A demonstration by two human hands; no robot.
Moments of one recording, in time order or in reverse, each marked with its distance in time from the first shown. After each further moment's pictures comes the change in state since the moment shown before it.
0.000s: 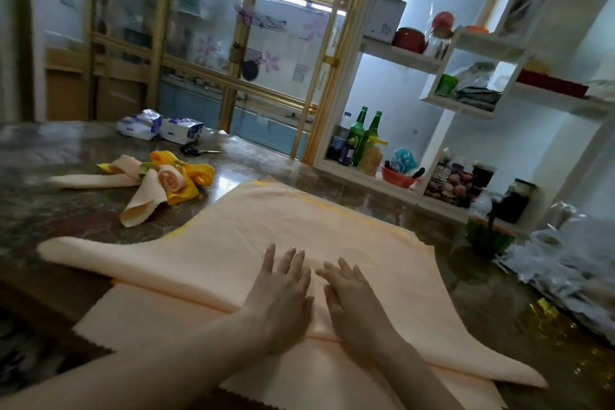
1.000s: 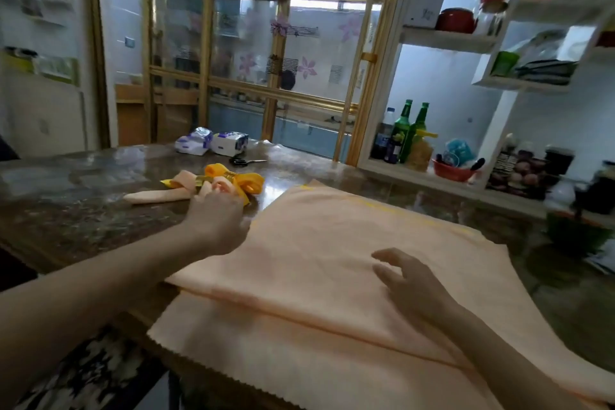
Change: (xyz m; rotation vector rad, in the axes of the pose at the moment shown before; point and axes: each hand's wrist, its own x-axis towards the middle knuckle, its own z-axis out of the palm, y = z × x) left_hand -0.021 -0.164 -0.047 -0.030 0.072 -0.496; right_hand 0.041 0.003 -0.004 0.339 -0.018 0.103
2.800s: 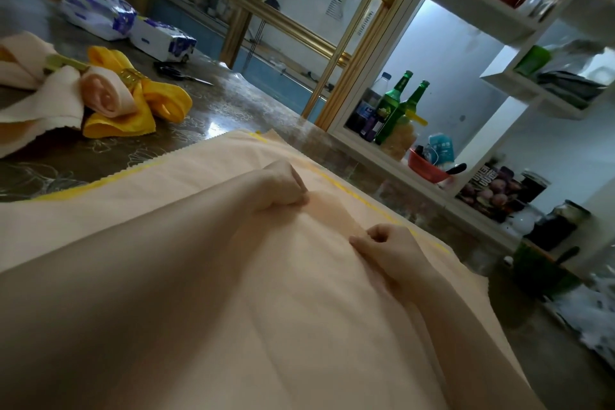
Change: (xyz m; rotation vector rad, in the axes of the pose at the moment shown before) left_hand 0.175 0.160 0.105 -1.146 -0.291 -0.012; right_hand 0.139 0.073 -0.009 0.088 0.045 0.319
